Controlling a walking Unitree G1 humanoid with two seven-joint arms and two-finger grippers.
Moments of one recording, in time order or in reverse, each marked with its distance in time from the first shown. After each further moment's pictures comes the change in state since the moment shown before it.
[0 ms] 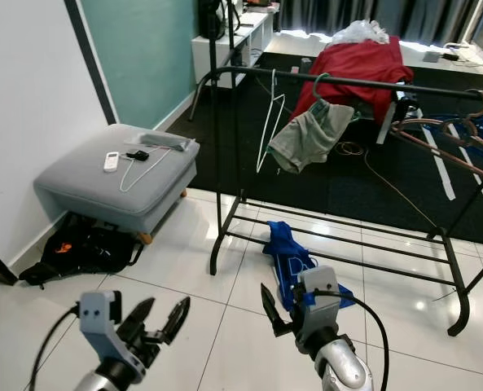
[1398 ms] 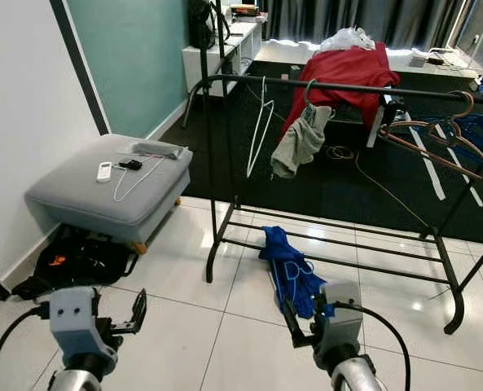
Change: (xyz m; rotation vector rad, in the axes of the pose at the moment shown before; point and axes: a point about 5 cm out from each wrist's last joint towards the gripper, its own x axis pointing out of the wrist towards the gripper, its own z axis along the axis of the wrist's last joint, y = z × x) left arm -0.002 0.036 0.009 0.254 -0.057 0.286; right arm -0.016 -0.012 -0.008 0.070 0.033 -0.135
